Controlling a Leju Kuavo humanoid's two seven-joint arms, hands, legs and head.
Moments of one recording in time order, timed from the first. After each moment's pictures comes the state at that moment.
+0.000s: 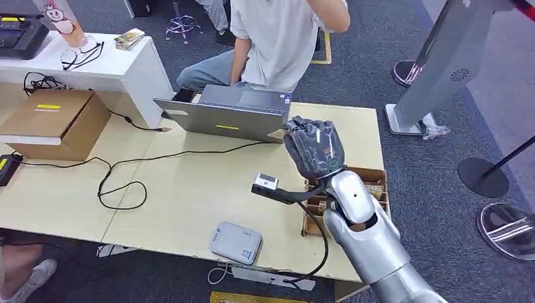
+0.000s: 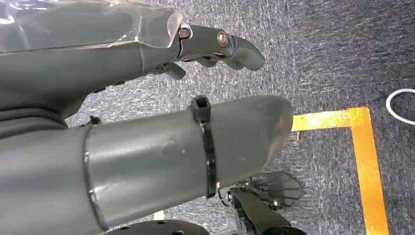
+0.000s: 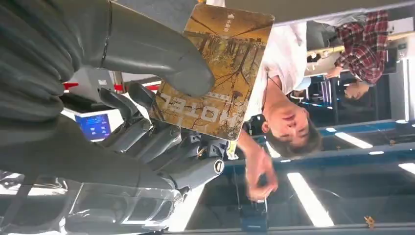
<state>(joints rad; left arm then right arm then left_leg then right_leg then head) -0.07 -0.16 0.85 -0.23 -0.97 0.25 -0.26 -0.55 0.03 0.51 -1.21 1.23 -0.33 -0.07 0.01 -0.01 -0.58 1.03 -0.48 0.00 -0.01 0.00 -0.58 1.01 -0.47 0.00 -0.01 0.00</state>
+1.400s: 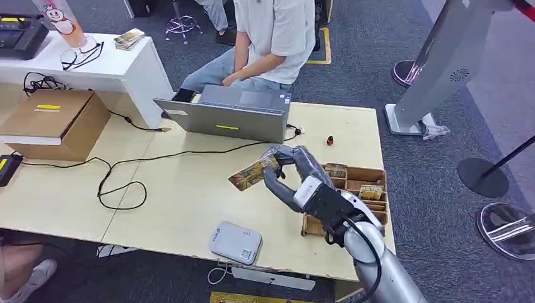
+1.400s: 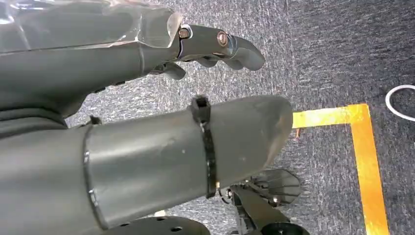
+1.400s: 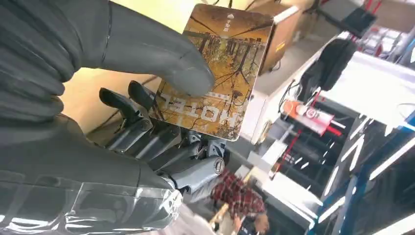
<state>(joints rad) -0.08 -0.16 0.85 -0.23 -0.97 0.24 -0.26 -0.39 0.01 0.49 -1.53 0.13 0.23 -0.23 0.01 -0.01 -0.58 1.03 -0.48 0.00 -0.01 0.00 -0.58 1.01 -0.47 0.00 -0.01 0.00</state>
